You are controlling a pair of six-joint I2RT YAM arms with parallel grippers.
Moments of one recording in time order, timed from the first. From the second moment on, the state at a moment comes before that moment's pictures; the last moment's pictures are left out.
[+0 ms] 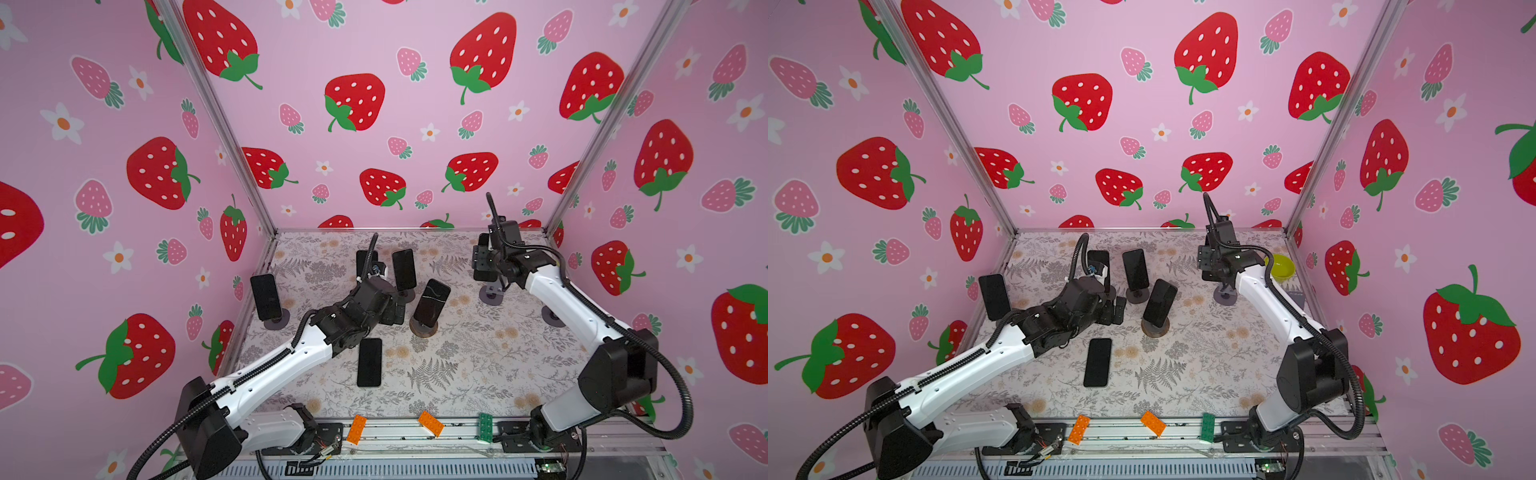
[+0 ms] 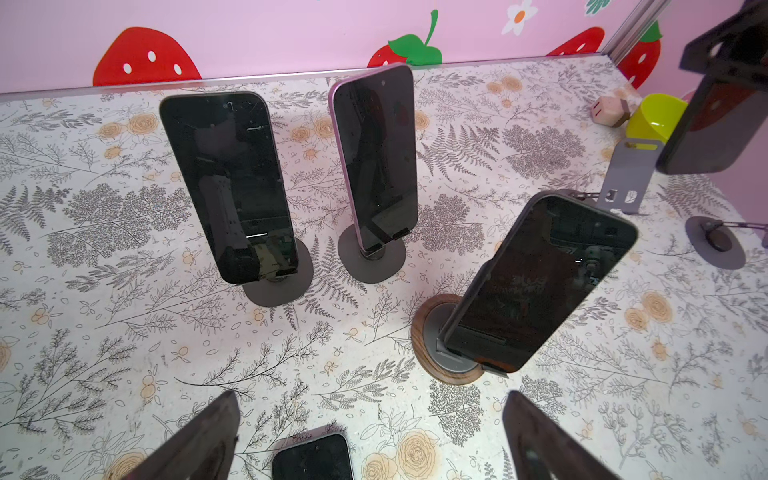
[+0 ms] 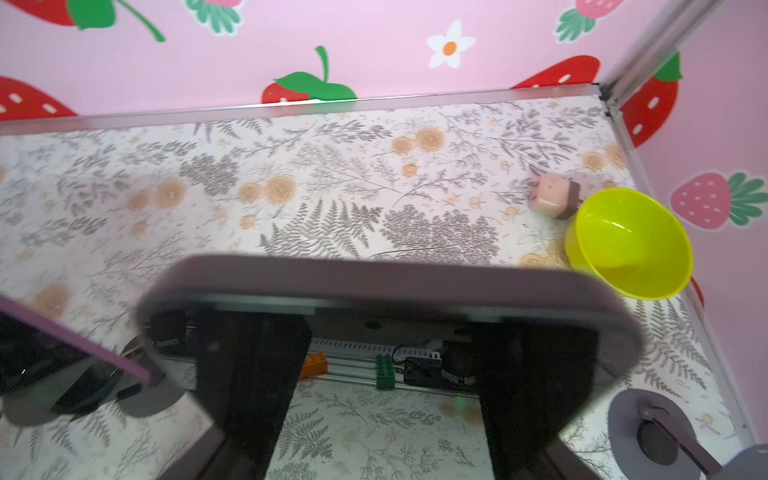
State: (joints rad) left arm -0.78 1.21 1.03 -0.53 -0.35 -0.42; right arm 0.48 1.56 1.41 -0.60 0.28 0.25
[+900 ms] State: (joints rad) left arm -0.35 0.84 0.78 -0.64 -0.37 -0.62; right arm 1.09 1.74 1.58 -0.57 0.23 0.23
